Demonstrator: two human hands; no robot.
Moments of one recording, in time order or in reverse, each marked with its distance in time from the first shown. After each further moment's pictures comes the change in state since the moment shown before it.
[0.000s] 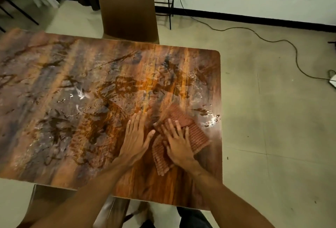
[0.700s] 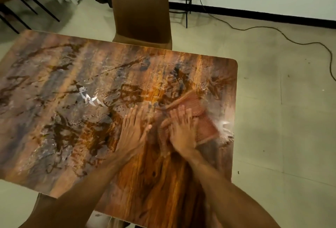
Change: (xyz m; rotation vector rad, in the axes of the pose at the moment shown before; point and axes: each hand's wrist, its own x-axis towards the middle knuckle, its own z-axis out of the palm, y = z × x) left_hand 0.076 -0.020 -0.019 0.052 0.037 -0.110; right_hand 0.114 0.016 -0.041 0.039 0.109 0.076
